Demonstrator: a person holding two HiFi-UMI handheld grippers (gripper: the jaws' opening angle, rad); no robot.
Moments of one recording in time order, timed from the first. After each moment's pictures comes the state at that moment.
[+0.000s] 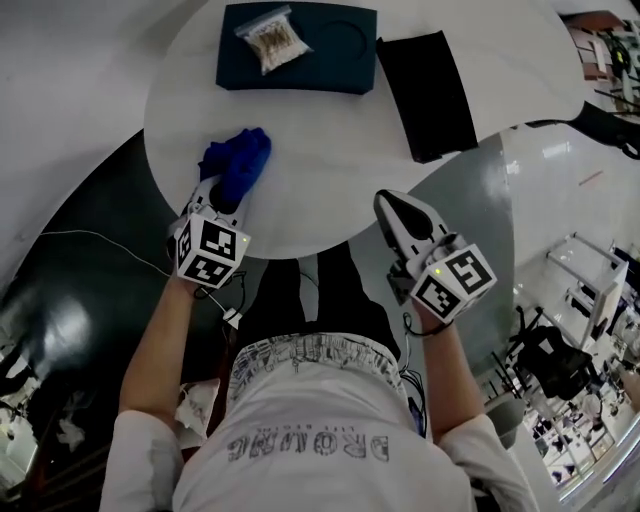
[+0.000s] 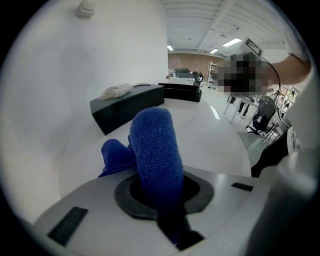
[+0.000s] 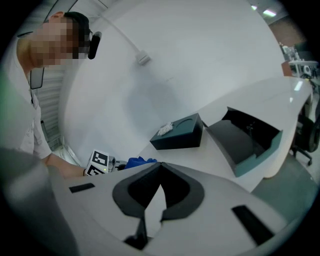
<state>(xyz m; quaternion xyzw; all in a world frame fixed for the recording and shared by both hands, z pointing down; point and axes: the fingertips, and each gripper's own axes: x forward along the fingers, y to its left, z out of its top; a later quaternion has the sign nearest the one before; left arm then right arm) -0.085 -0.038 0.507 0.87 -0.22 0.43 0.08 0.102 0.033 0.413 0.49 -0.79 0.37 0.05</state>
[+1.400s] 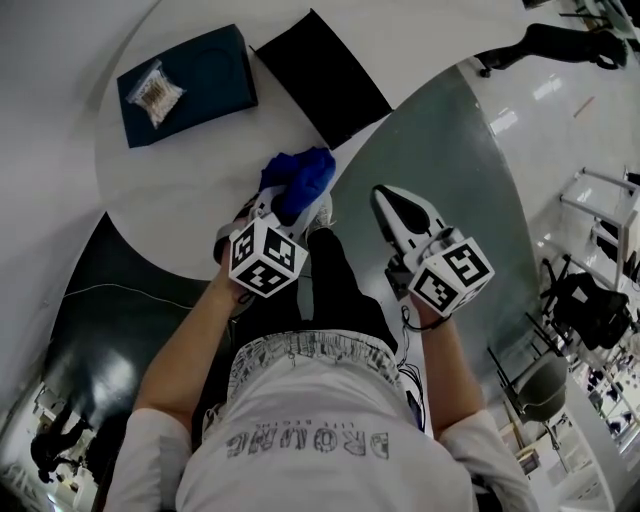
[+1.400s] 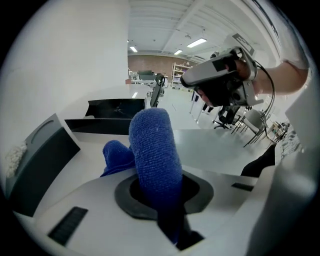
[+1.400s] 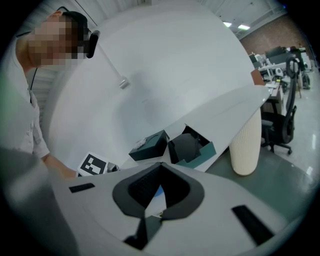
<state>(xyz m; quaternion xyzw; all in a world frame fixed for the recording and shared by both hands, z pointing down) 0.147 0.060 0.508 0.91 -0.01 0.42 0.05 0.236 0.088 0.417 0.58 -0.73 0.37 -0.01</state>
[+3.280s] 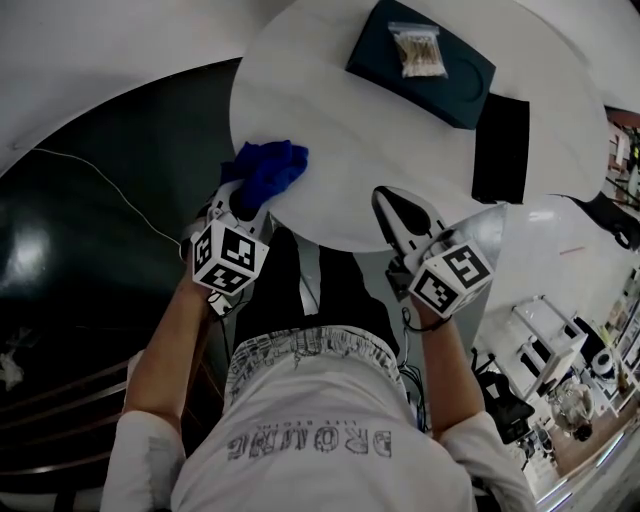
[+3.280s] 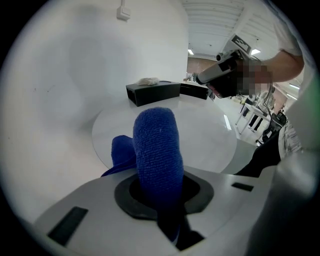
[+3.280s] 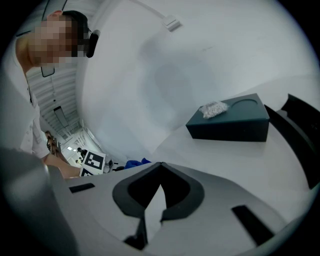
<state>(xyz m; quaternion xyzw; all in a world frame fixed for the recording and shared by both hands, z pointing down) -0.193 0.006 0.511 0.85 -0.30 0.40 0.14 -0.034 -0.001 0.423 0.36 -0.85 0.37 0.12</state>
